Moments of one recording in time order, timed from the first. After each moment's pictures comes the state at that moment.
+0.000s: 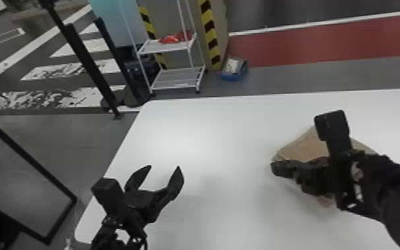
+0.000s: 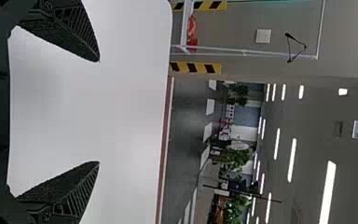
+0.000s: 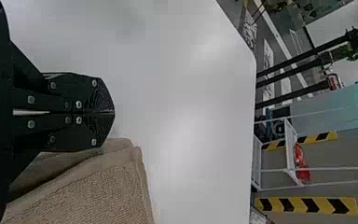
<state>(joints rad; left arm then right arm) 0.53 0.34 0.15 -1.89 0.45 0.00 -0.06 -0.15 -0.05 0.35 -1.77 -0.16 0.99 0.40</state>
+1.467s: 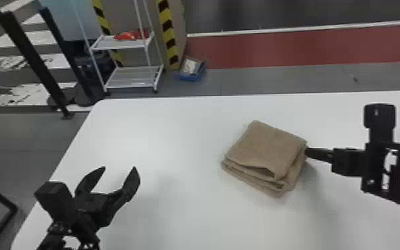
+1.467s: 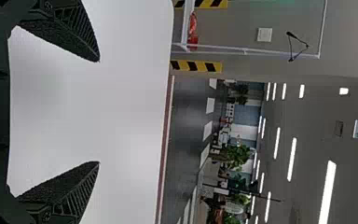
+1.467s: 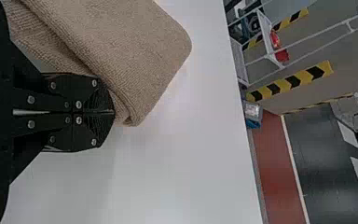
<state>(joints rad) 0.51 0.35 0.13 -1.86 0.46 -0.01 -0.06 -0.17 -0.08 -0.05 -1.69 -0.15 1.04 0.38</state>
